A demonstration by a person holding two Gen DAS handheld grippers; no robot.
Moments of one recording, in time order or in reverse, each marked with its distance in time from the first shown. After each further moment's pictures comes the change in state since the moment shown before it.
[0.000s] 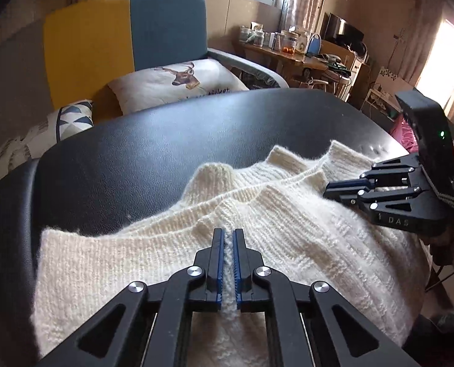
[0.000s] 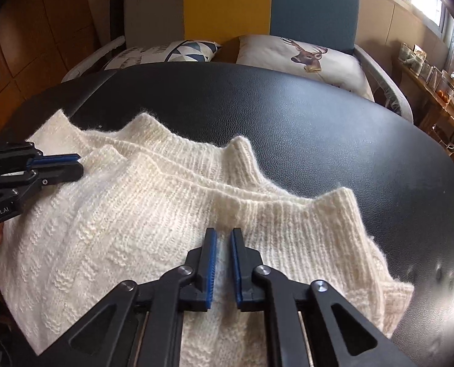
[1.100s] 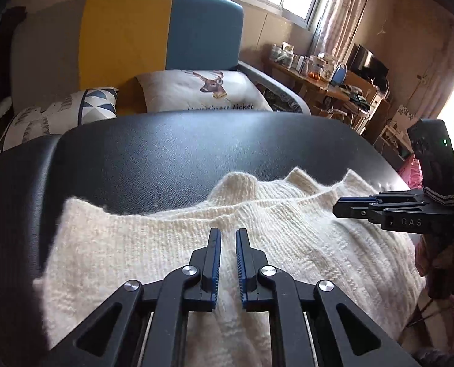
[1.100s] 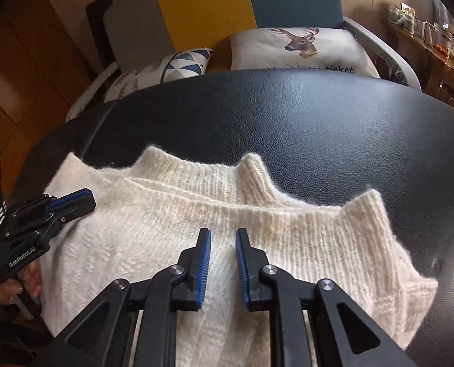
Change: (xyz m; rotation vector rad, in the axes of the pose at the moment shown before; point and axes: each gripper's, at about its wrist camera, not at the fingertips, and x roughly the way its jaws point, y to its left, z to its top) left arm -0.032 0.030 -0.012 -0.174 -0.060 0.042; right arm -0.028 -0.039 0.018 0.234 -0.021 0.158
